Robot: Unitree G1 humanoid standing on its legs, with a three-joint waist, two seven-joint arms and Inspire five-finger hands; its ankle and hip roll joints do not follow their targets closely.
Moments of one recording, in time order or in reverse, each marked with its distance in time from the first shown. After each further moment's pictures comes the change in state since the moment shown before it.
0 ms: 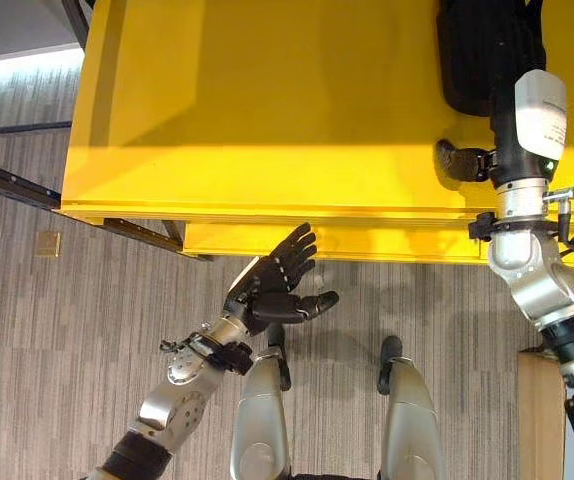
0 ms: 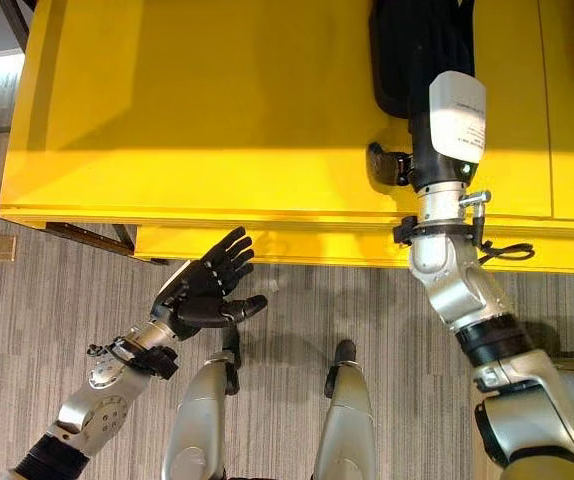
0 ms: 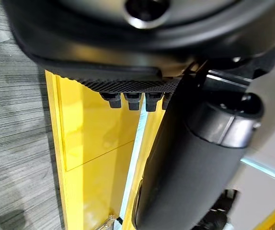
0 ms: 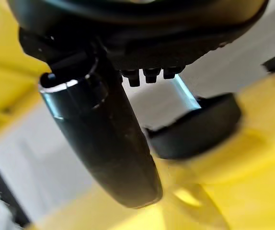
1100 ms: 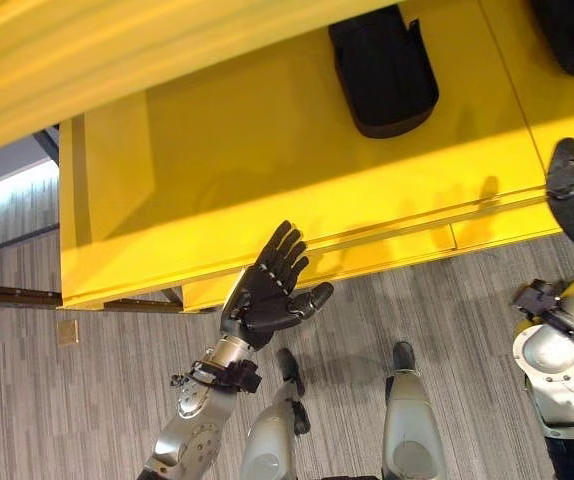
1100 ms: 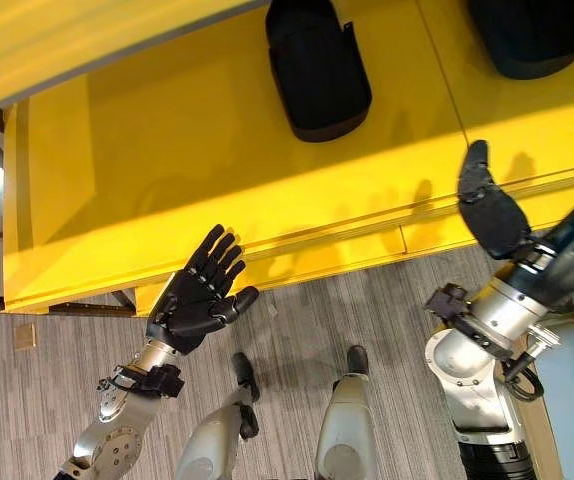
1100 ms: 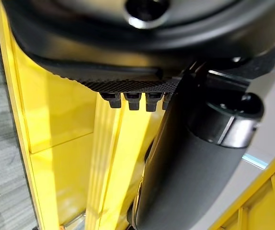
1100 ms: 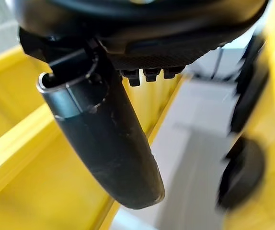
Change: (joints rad) left arm 0.167 -0.134 0.011 -0.098 -0.069 -0.132 0.087; right arm 0.583 0.203 -0.454 -0.438 0.283 -0.177 -0.389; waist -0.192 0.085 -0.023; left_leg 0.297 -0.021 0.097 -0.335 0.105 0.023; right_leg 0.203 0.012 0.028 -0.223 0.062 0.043
